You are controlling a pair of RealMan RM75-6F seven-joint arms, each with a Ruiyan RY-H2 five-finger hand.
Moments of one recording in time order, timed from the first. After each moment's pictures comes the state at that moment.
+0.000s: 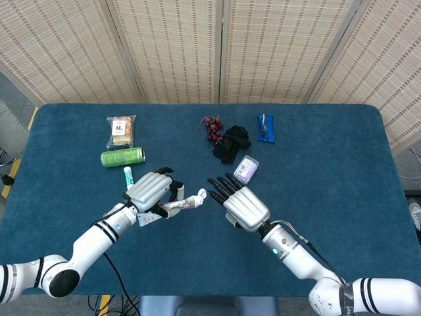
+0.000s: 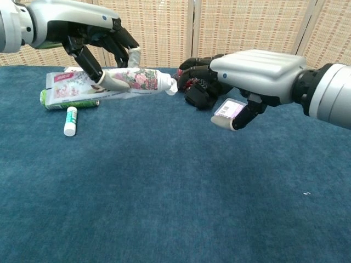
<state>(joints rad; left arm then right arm) -0.96 -1.11 -0.21 -2.00 0.89 0.82 0.16 0.72 -1.40 0.14 -1.85 -1.27 1.00 -0.59</state>
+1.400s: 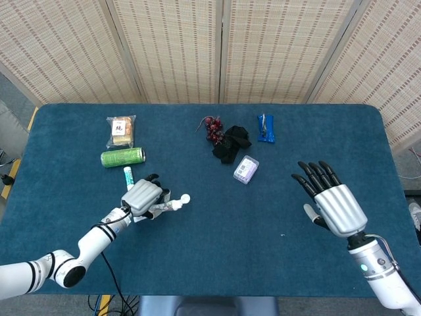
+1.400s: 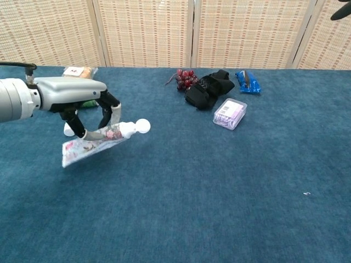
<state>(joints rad) -0.86 -1.38 -0.05 -1.55 1.19 0.84 0.20 0.39 -0.96 0.02 -1.92 -1.53 1.35 -0.27</state>
